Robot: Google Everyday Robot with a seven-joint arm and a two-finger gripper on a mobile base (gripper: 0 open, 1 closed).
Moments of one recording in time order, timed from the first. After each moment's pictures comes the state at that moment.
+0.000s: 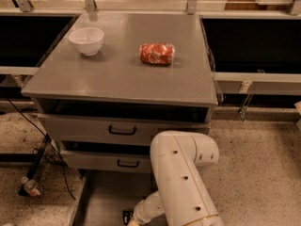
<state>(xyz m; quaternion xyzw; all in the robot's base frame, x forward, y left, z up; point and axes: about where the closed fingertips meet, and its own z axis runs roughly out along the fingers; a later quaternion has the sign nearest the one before) 0.436 0.088 0.113 -0.52 0.81 0.21 0.16</state>
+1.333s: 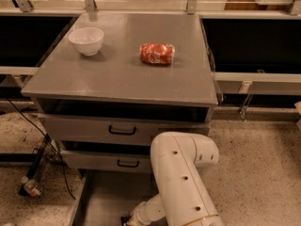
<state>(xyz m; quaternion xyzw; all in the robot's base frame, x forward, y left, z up) 0.432 0.088 0.112 -0.53 0.80 0.20 0.19</state>
